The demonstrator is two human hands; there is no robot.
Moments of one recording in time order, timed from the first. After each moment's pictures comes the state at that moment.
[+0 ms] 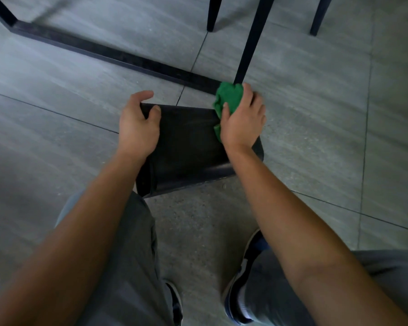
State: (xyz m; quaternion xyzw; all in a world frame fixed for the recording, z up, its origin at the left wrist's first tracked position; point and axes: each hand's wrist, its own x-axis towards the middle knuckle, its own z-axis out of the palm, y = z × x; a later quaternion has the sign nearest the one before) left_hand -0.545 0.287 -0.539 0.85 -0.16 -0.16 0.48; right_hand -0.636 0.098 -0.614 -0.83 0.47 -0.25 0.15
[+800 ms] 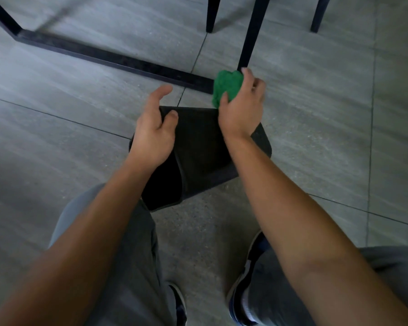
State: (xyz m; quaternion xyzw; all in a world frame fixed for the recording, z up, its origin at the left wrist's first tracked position) left_hand -0.571 0.276 -0.531 0.82 -0.27 -0.17 0.48; right_hand -0.621 0.090 -0.590 -0.81 0.47 -0.27 0.22
